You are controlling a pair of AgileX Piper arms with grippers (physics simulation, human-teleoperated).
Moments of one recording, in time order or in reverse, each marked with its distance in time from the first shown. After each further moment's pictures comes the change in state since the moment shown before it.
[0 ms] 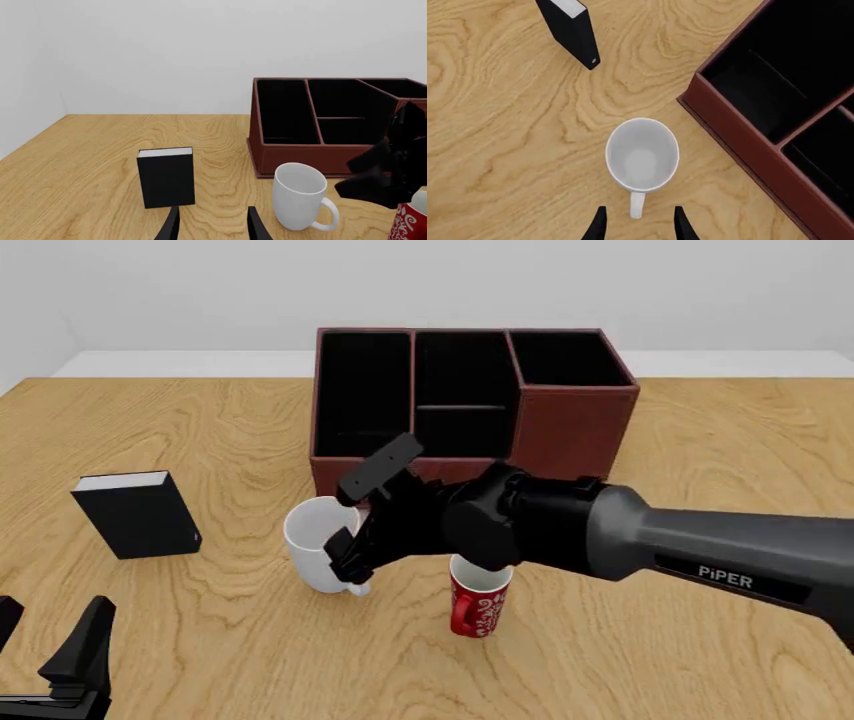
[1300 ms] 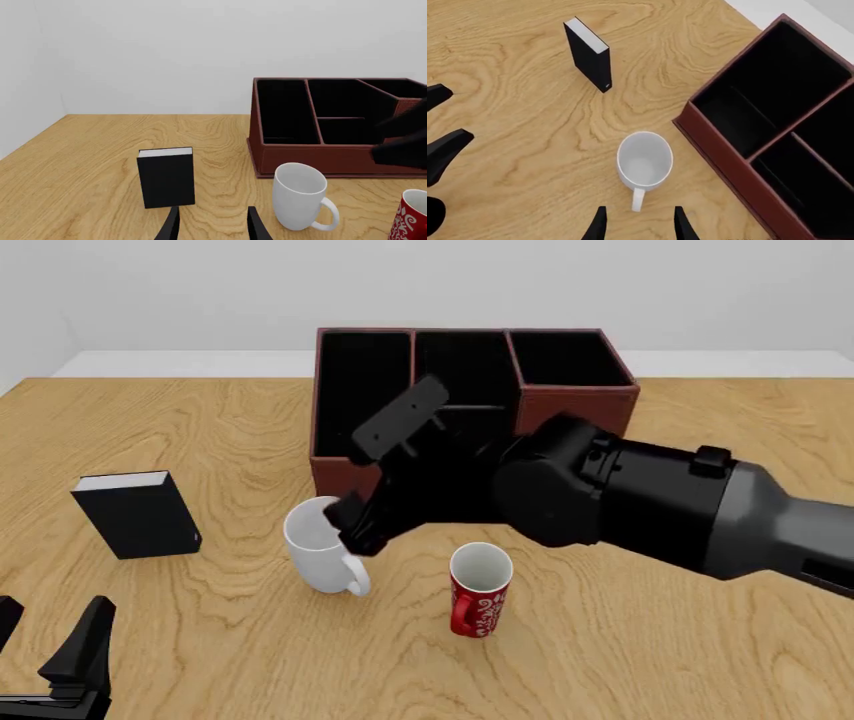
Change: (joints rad) left arm 0.000 0.000 0.000 0.000 0.000; right arm 0.017 -0.192 -0.014 0.095 -0.064
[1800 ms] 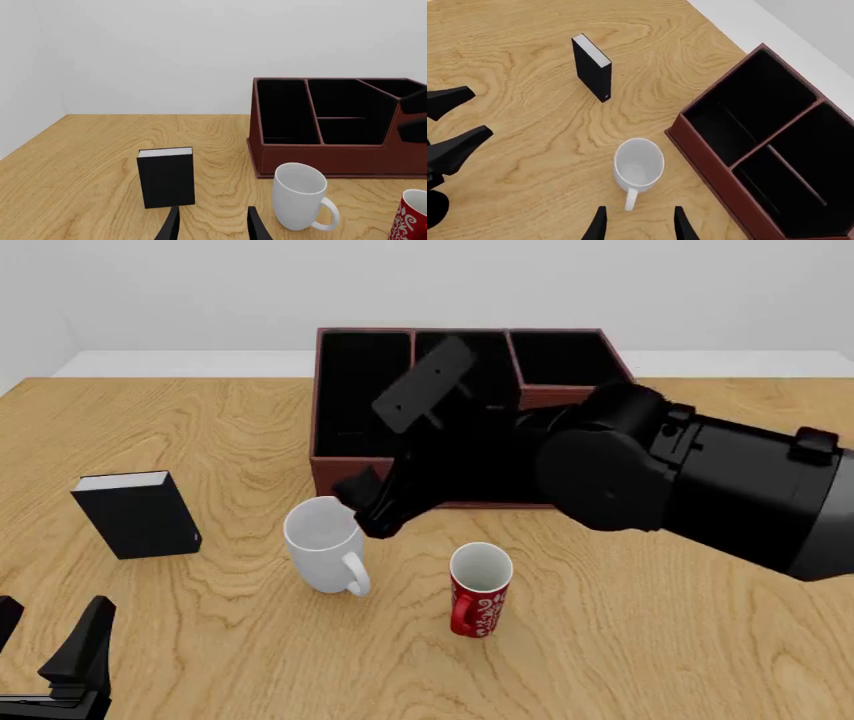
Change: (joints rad) left arm 0.000 0.000 0.000 0.000 0.000; right arm -0.002 -0.094 -0.019 0.055 -0.063
